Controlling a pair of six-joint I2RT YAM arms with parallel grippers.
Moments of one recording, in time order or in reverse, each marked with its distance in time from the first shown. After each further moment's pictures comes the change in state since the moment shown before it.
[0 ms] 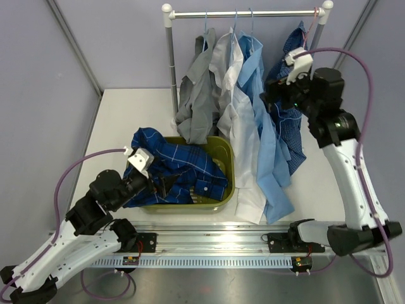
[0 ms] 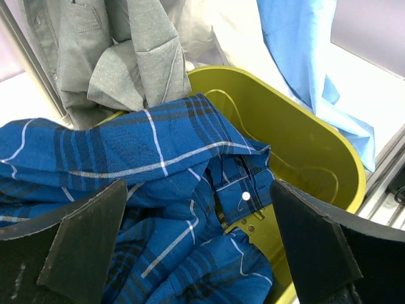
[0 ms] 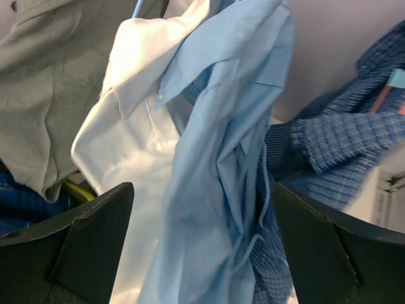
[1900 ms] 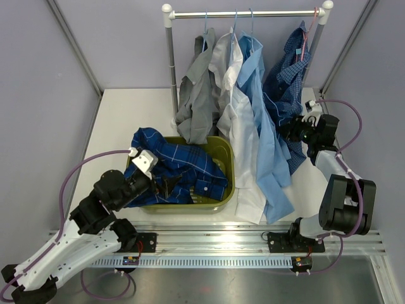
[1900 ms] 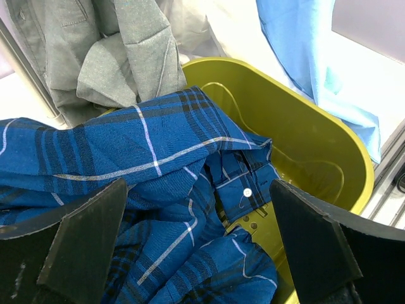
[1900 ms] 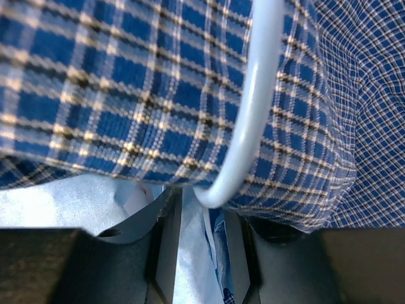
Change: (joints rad) left arm 0.000 0.014 -0.041 0.042 0.024 0.025; right arm -0.476 0.109 -0.827 0.792 -0.499 0.328
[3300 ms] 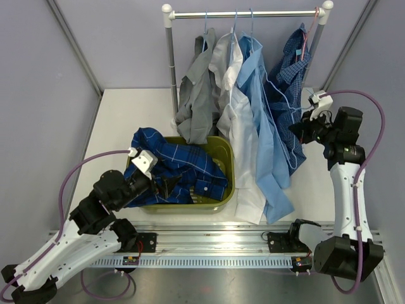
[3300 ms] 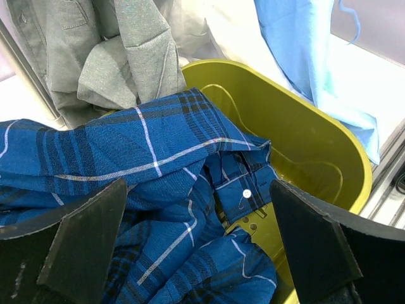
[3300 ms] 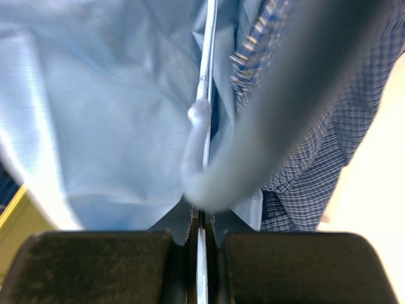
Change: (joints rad) left arm 0.000 -0.006 -0.002 0.002 0.002 0.001; right arm 0.000 -0.354 0.262 -0.688 0.005 -0.396
